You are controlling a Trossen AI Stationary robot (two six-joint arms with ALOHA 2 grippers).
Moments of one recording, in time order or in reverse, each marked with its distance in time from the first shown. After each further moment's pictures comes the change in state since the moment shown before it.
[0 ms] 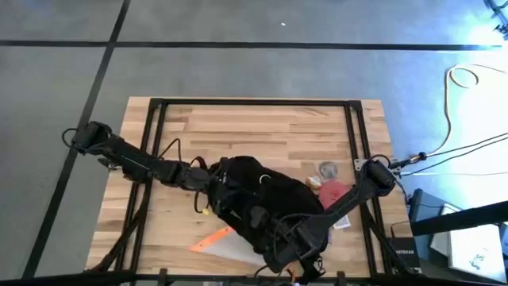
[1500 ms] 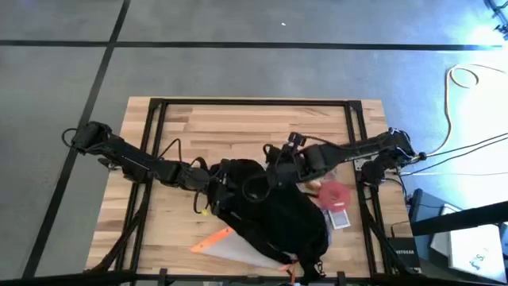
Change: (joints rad) left arm 0.000 0.000 0.000 -0.014 0.039 -0.019; right arm -0.409 -0.333 0.001 -0.522 -0.487 1.283
